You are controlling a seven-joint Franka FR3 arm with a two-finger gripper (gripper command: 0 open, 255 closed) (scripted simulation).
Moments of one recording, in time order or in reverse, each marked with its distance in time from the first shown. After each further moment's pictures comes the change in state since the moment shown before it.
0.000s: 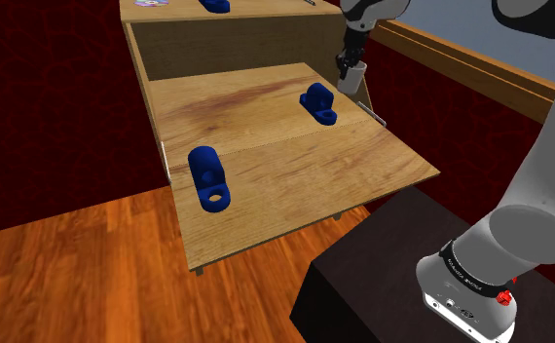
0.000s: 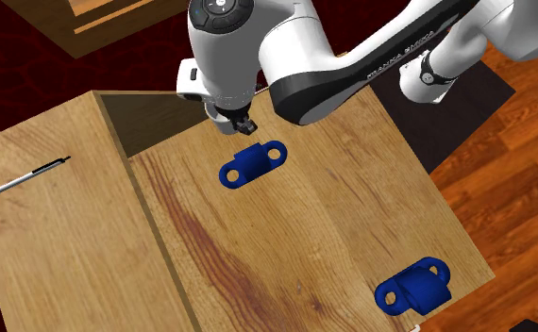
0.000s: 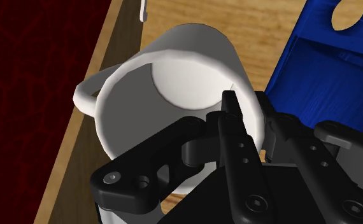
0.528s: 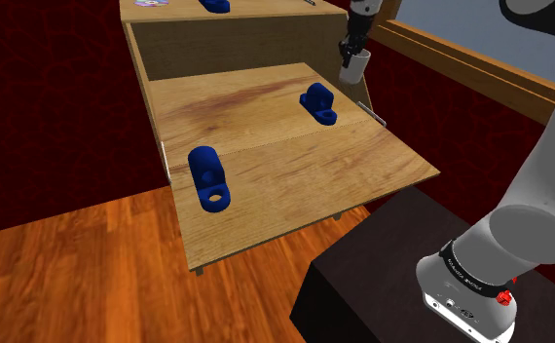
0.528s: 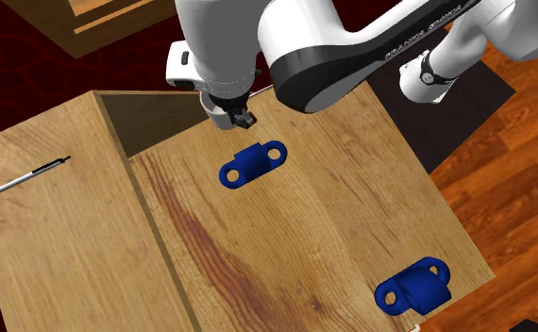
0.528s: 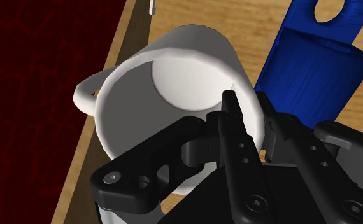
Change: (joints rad) arm 0.002 -0.027 -0.003 0.072 -0.007 -0.099 0.004
